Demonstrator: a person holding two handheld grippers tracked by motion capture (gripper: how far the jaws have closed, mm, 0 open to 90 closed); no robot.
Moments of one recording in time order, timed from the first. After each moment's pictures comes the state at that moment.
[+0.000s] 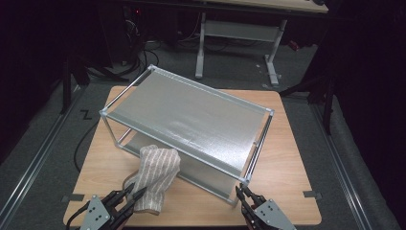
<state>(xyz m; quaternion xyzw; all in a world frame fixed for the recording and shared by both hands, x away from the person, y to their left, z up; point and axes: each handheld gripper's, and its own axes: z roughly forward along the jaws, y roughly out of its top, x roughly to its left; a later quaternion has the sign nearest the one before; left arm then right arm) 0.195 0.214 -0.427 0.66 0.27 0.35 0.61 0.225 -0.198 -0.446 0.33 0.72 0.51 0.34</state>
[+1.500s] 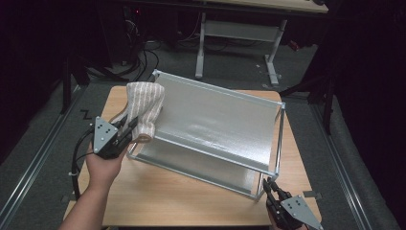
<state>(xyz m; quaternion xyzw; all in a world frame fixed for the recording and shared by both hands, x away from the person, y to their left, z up) 0.343 0.229 -0.361 0.64 0.39 0.42 0.51 0.237 -0.254 -0.444 0.40 0.67 0.48 0.39</state>
